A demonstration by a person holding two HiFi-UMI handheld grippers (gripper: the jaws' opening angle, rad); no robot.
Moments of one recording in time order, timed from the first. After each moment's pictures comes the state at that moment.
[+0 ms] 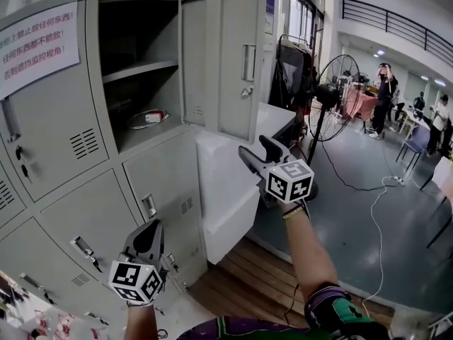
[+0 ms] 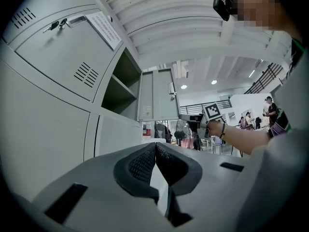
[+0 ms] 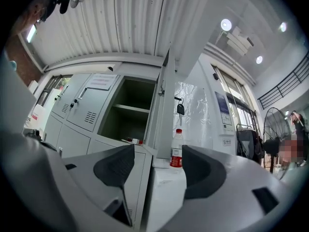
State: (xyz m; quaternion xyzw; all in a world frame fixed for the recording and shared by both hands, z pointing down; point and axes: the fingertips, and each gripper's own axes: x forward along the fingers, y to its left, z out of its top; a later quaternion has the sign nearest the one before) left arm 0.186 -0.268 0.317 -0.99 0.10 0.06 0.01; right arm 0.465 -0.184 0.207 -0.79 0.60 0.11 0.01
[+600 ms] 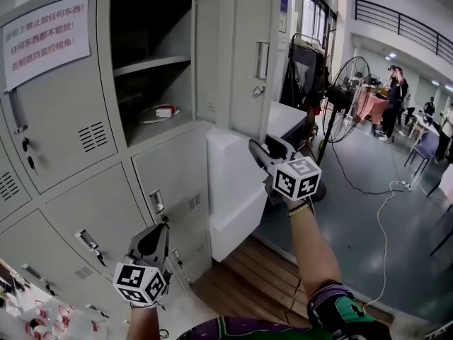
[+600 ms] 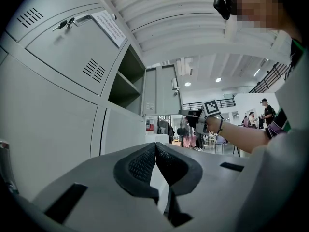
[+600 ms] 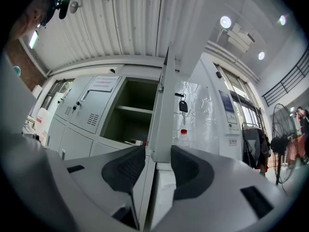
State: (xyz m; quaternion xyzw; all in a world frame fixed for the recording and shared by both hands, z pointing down) left arm 0.174 -0.271 0.337 -0.99 0.12 0.04 -0.01; right arm 0.463 -0.200 0.204 -0.78 0.62 0.12 0.02
